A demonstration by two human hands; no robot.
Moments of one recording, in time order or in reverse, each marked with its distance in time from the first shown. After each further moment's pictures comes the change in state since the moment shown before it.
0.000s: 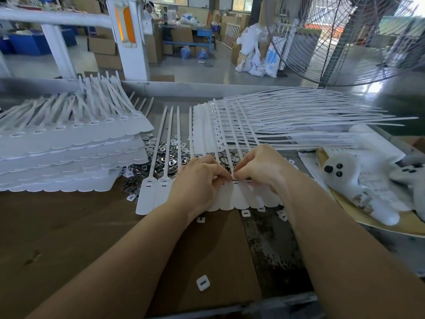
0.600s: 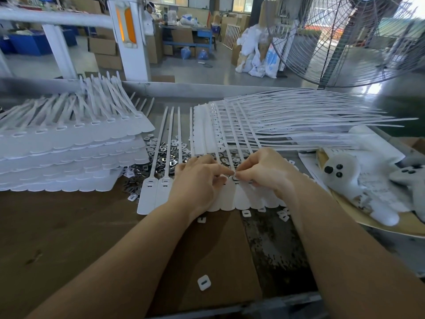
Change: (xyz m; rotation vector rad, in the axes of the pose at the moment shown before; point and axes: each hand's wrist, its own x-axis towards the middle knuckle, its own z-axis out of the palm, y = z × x) left_hand 0.000 -0.004 0.003 0.047 0.035 -0.002; right_hand 0.001 0.014 0.000 0.058 0.002 -0.048
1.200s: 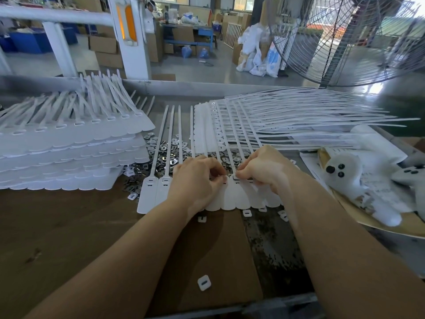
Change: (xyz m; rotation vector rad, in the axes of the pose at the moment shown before) left_hand 0.001 0.001 -0.004 -0.081 0.021 -0.078; right_hand 0.000 -0.017 0.001 -0.071 0.012 0.142
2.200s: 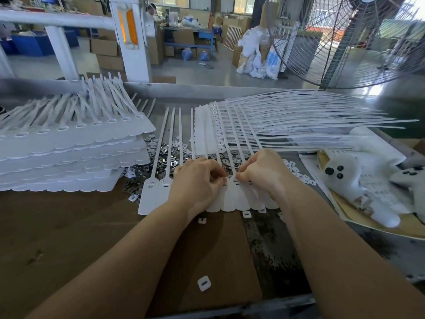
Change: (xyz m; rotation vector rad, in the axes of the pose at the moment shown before) left_hand 0.000 0.001 0.001 -0.013 -0.009 -0.013; right_hand 0.001 0.009 0.007 0.011 0.108 -0.071
